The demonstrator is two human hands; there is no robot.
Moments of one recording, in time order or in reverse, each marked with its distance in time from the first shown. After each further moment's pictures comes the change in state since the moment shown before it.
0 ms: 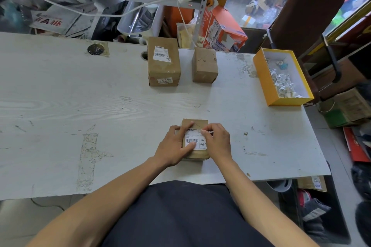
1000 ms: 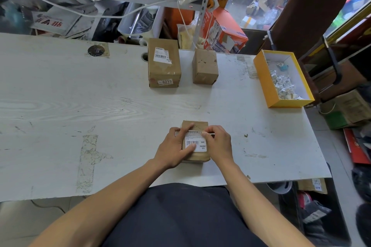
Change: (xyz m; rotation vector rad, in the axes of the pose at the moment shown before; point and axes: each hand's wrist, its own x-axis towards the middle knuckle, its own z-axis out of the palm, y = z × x) left_hand 0.001 -0.001 0.001 -0.017 0.008 -0.006; right_hand 0.000 -0.001 -0.005 0.081 -0.012 0.039
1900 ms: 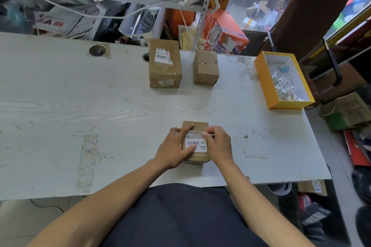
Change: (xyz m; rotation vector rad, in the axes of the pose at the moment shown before) left_hand 0.000 -0.002 0.001 -0.001 0.000 -0.004; right_hand -0.002 -0.002 0.000 0.001 -0.007 0.010
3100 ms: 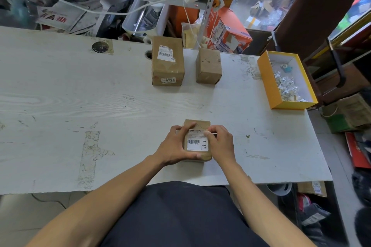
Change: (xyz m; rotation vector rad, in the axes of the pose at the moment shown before) left_hand 0.003 -0.005 -0.005 -0.152 -0.091 0.003; right_hand 0.002 0.002 0.000 0.060 -0.004 0.019
